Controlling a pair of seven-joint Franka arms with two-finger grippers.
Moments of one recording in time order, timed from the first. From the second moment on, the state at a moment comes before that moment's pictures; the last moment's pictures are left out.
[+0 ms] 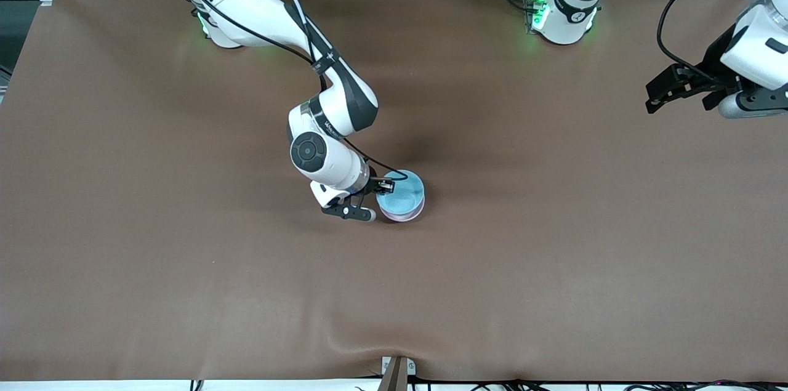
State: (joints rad) left arm 0.00 -0.01 -0.14 -1.55 0.00 1.56 -0.20; right arm 0.66 0.76 -0.04 -1.48 0.44 2.31 0.57
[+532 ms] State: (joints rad) left arm 0.03 -0.01 -0.13 -1.55 0.00 1.56 -0.21; right arm 0.66 0.76 -0.04 -1.47 0.44 2.31 0.57
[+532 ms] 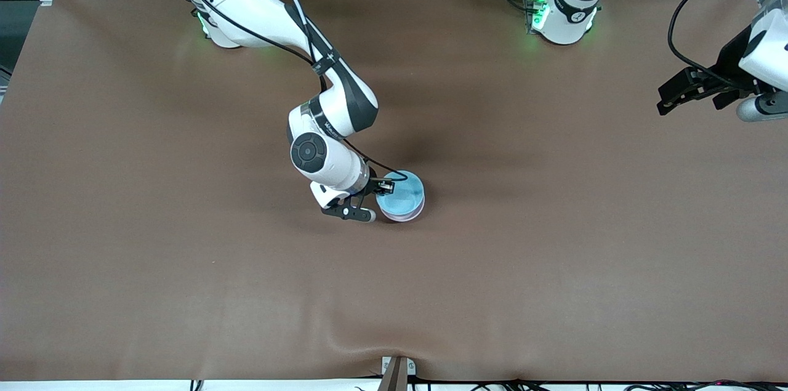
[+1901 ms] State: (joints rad) left arm 0.05 -0.03 -0.14 -1.55 0.00 1.51 -0.21; right arm 0.58 0.54 -0.12 -1.42 0.29 2.00 0.37
